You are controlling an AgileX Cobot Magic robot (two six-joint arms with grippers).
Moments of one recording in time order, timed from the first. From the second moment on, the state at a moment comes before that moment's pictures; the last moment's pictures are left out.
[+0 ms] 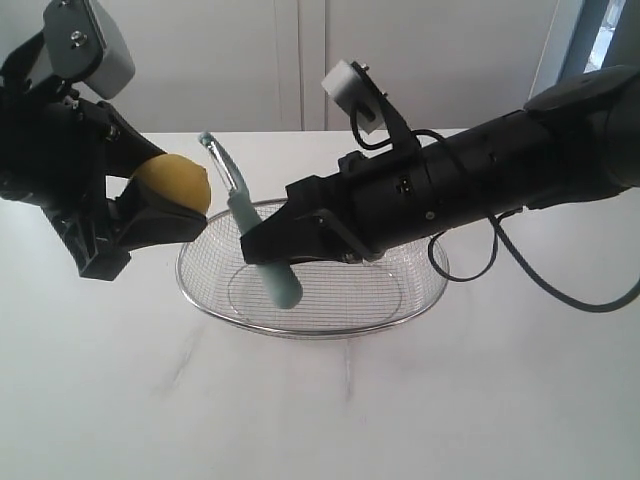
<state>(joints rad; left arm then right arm) -0.43 1.20 -0.96 -0.73 0.70 1.21 0.43 1.61 -1.02 1.35 0.98 -1.01</state>
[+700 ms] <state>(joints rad) -0.43 1.20 -0.96 -0.73 0.70 1.21 0.37 1.47 -1.02 1.34 0.96 -1.02</state>
